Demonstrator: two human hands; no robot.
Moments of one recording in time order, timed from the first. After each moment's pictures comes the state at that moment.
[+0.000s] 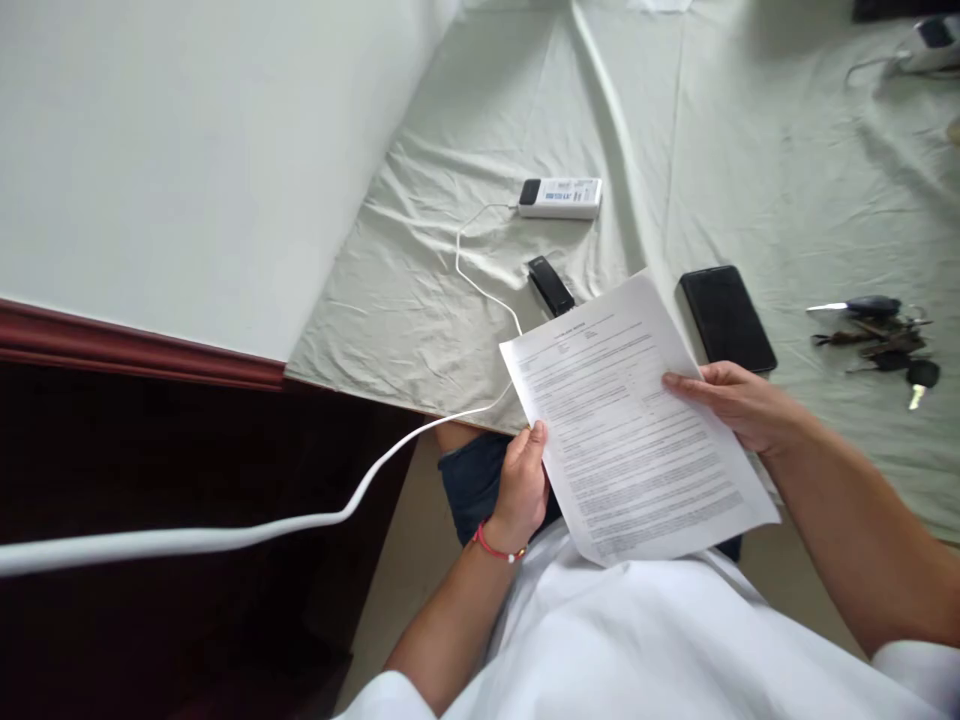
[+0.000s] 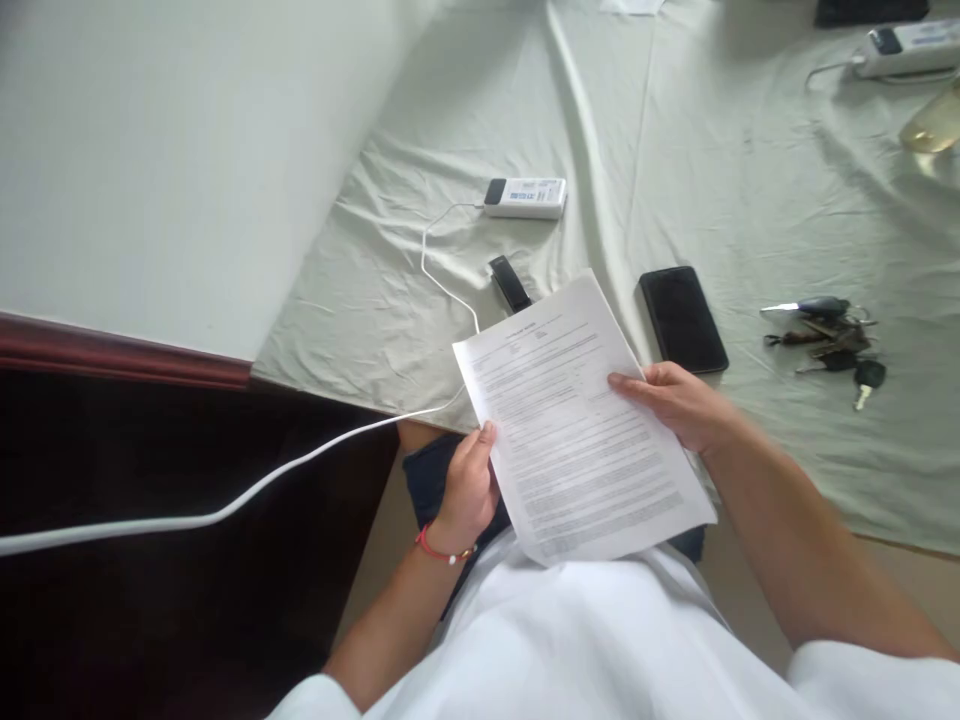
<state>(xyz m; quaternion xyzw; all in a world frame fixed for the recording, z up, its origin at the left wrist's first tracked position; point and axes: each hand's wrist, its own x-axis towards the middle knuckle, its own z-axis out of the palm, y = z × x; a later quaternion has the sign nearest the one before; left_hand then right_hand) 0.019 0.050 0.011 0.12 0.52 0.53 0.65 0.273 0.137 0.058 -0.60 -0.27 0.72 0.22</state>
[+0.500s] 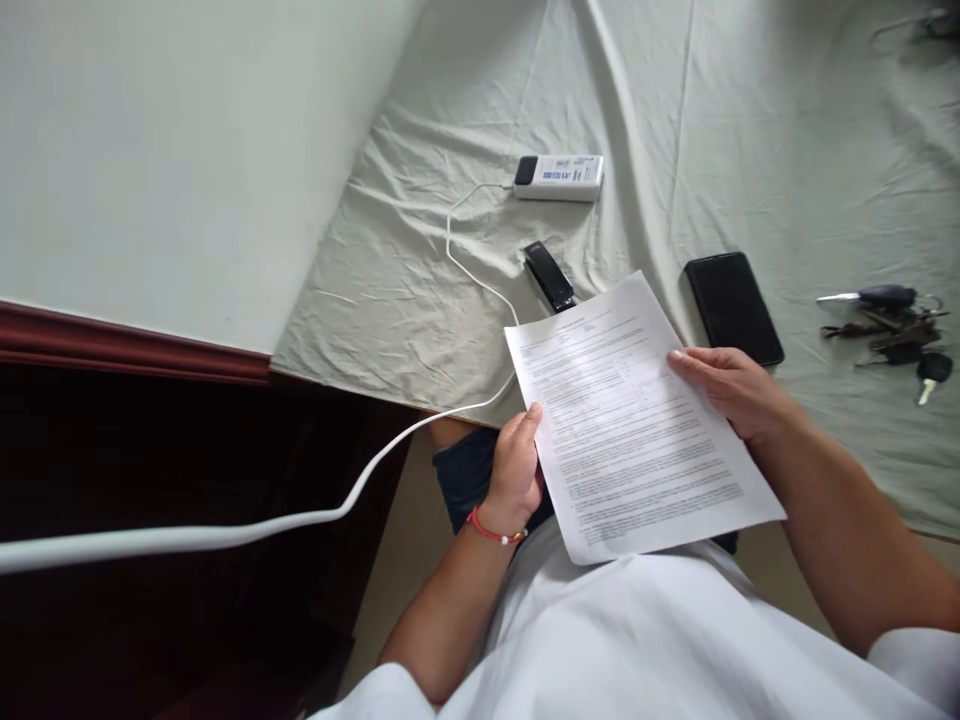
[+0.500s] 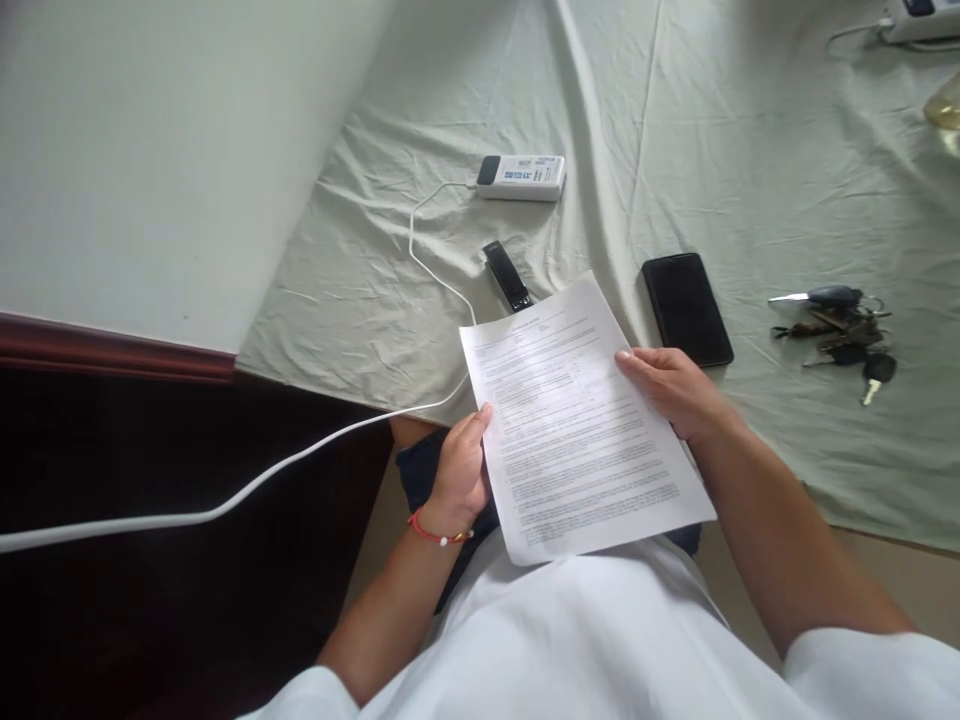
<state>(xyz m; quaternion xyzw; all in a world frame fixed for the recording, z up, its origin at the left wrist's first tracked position) 0.017 0.069 0.012 0.10 0.56 0.50 0.66 0.270 0.144 0.045 -0.63 -0.34 0.65 0.25</state>
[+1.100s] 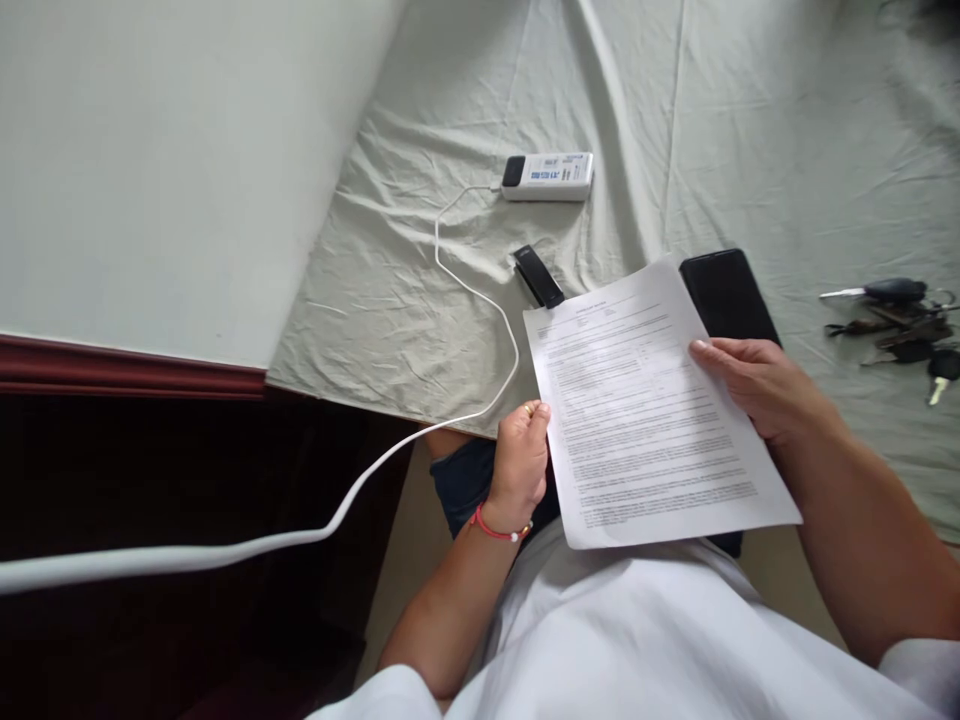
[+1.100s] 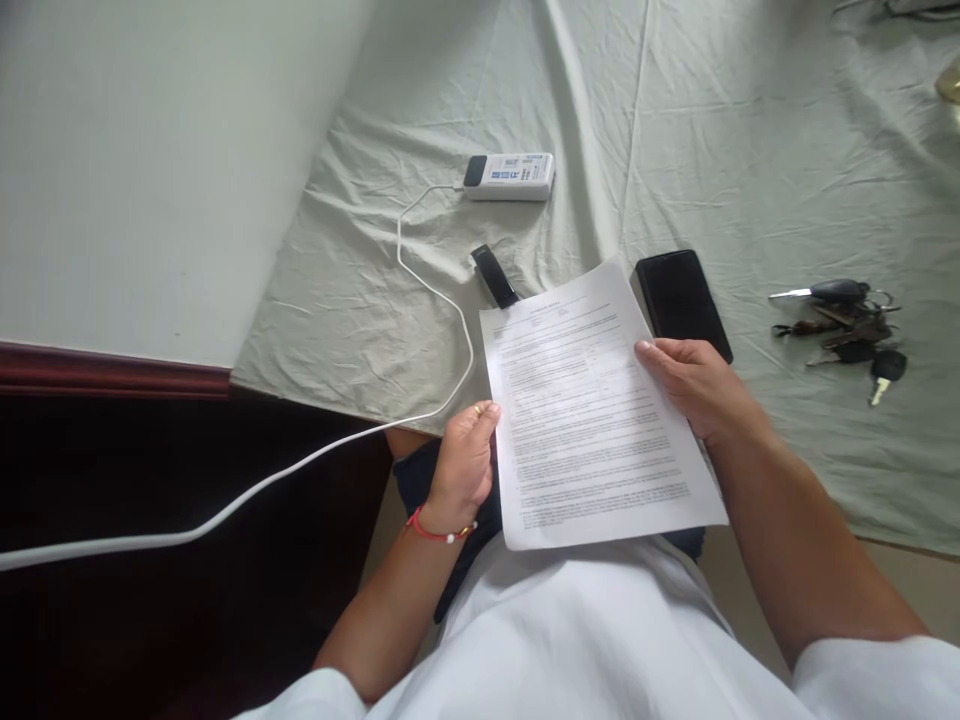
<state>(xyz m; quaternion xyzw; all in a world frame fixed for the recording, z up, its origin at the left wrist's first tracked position) 0.028 0.090 0.009 0.22 0.59 0.47 0.61 0.289 0.152 0.049 -0.68 -0.36 0.59 0.24</state>
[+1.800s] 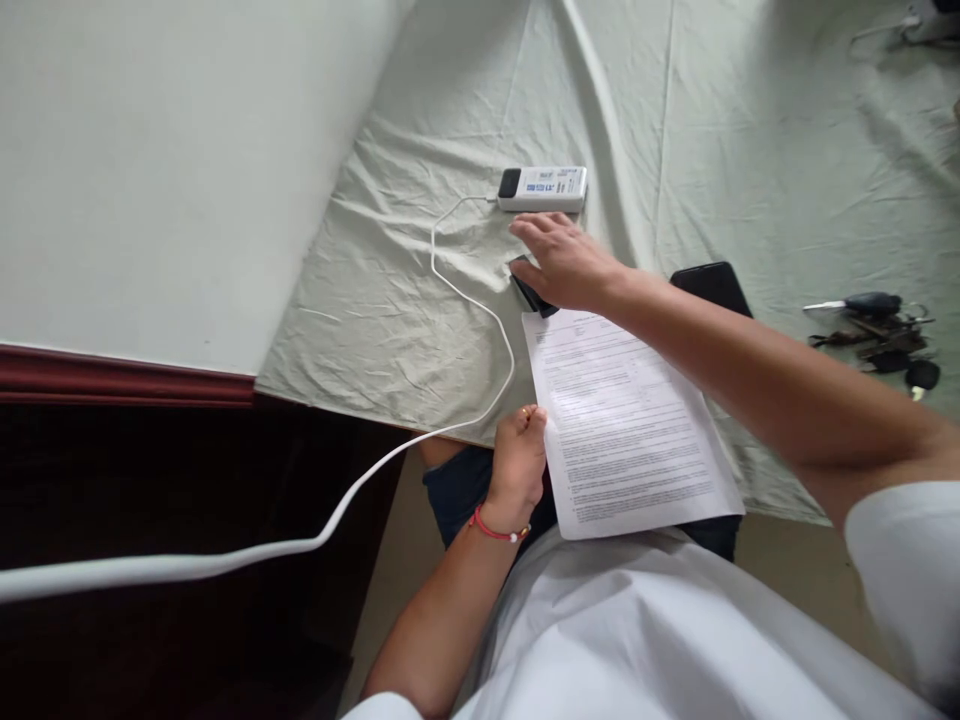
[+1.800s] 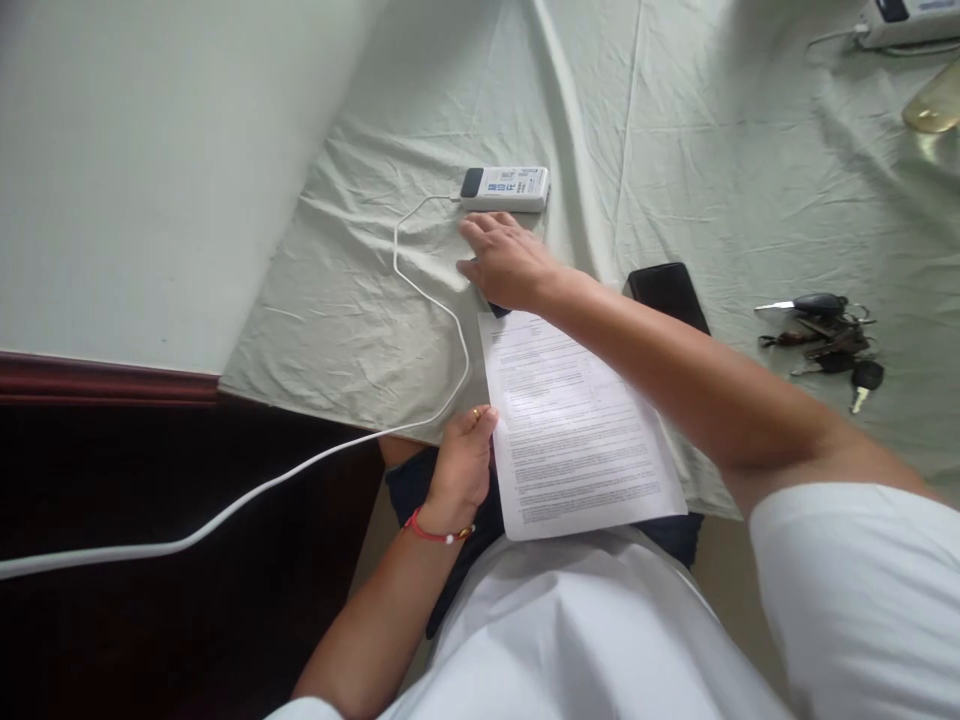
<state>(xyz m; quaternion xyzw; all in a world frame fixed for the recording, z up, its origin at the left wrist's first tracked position) 0.030 0.100 0.005 0.25 0.63 0.45 0.58 0.147 0.320 0.057 -0.45 -0.85 0.22 0.19</state>
